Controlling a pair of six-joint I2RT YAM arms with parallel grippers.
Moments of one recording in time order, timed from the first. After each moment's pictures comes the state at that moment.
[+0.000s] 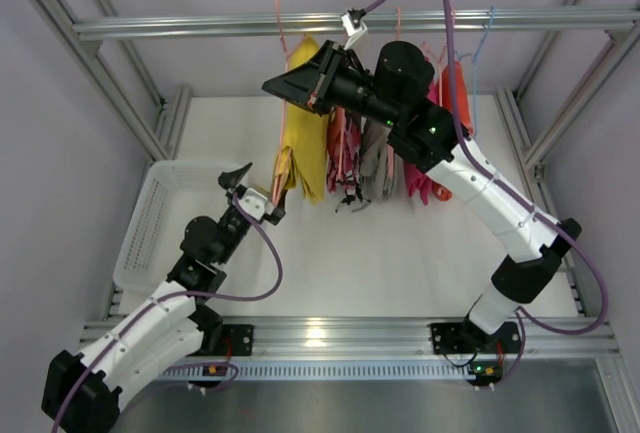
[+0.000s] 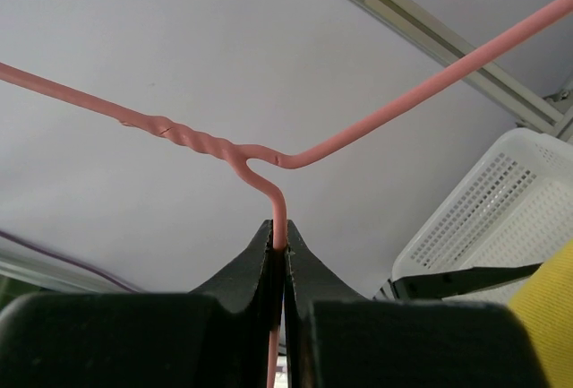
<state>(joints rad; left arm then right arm) -0.56 0.72 0.36 0.52 -0.01 0.39 0.84 1.64 2.00 -0.21 -0.28 1.04</state>
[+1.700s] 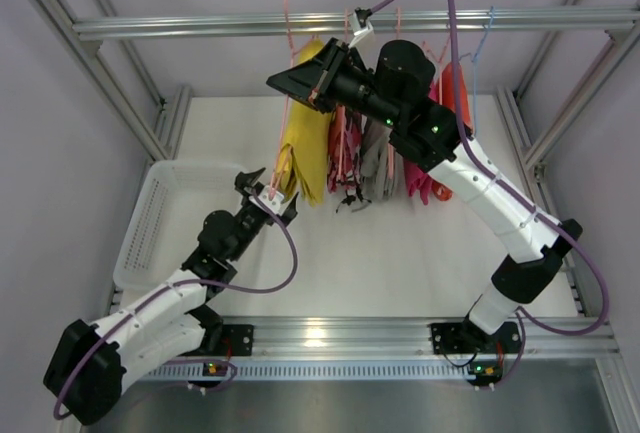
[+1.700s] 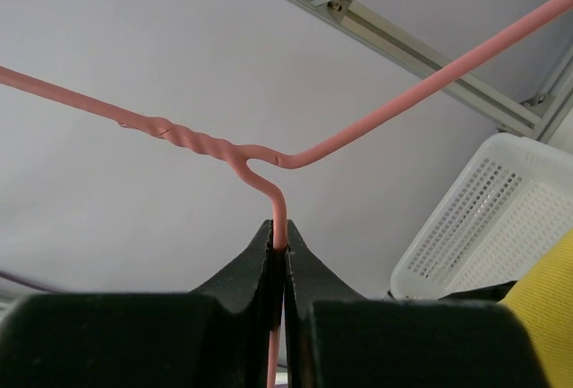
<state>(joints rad) -0.61 0.86 0.35 0.59 -0.04 0.38 0.84 1.64 2.02 -0.25 -0.20 1.06</state>
